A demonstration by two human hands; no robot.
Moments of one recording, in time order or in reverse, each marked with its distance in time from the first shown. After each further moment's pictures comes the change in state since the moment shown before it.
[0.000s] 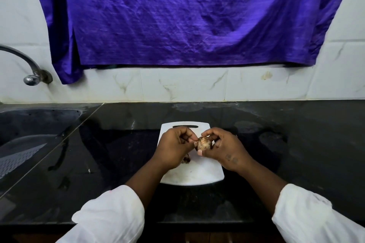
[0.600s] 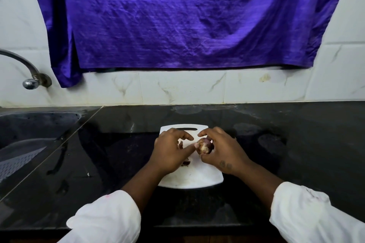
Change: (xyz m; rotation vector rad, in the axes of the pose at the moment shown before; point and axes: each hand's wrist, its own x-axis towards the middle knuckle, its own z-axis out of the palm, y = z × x) left_hand -0.005 0.000 -0.008 0.422 0.083 0.076; right_hand -0.006 -0.016 -0.003 -0.438 0.010 -0.150
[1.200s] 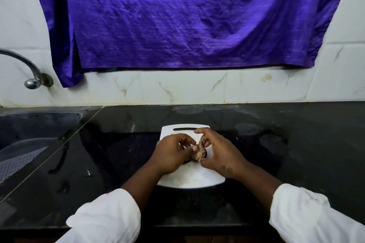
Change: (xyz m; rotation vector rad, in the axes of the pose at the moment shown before) left_hand -0.003 0.001 -0.007 -0.151 -0.199 -0.065; right_hand -0.003 -0.004 0.005 0.078 -0.088 -0.068
